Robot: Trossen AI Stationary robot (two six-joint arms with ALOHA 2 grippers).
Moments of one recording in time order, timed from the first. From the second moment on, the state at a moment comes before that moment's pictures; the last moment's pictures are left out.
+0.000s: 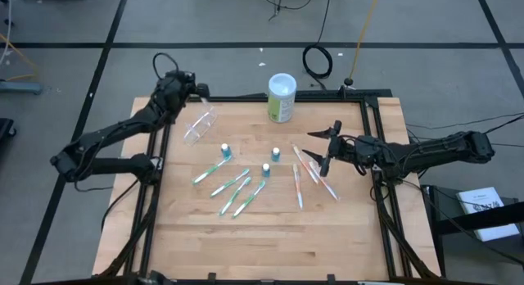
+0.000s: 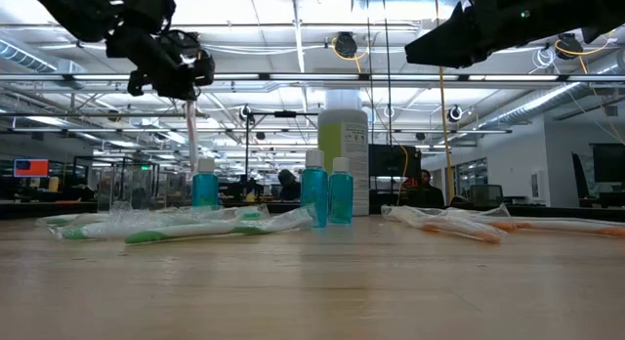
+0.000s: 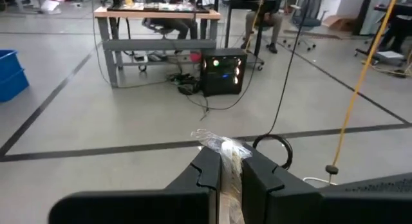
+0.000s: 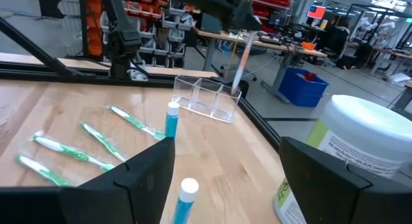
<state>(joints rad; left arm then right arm) 0.79 1.08 0.67 0.21 -0.51 -0.19 0.02 0.88 0.44 0.32 0.36 -0.15</state>
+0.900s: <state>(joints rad) 0.83 1.28 0.68 0.13 -0.51 -0.29 0.02 0.88 0.44 0.29 0.36 -0.15</state>
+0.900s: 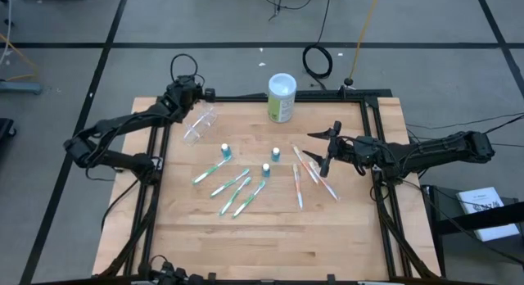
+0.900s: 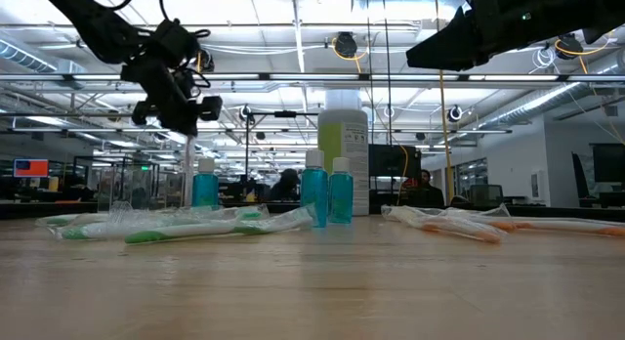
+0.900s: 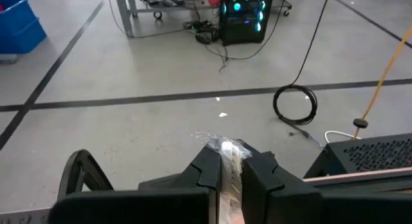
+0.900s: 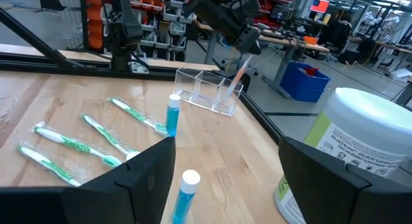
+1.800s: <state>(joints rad) 0.46 0.71 0.69 -0.19 -0.77 -0.16 0.02 0.88 0.44 0.30 0.36 -0.15</state>
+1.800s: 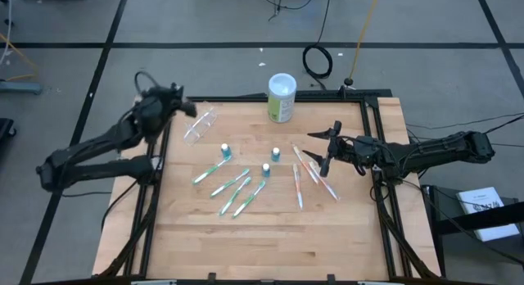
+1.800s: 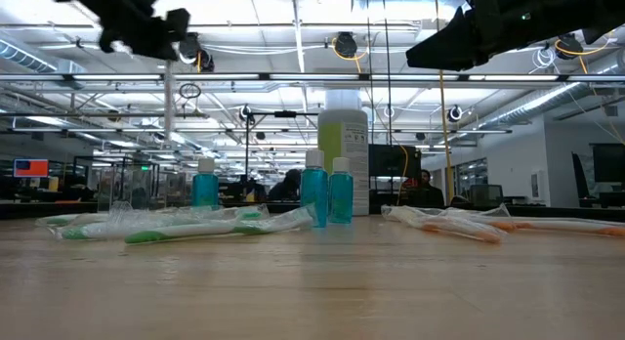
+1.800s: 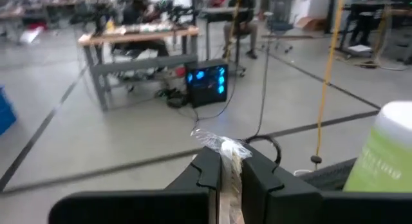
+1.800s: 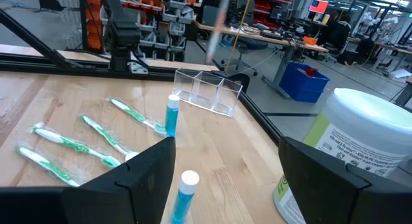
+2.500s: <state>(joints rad) 0.22 0.49 0.32 -0.32 -1.25 -0.58 0.02 0.88 0.44 0.30 0.36 -0.14</state>
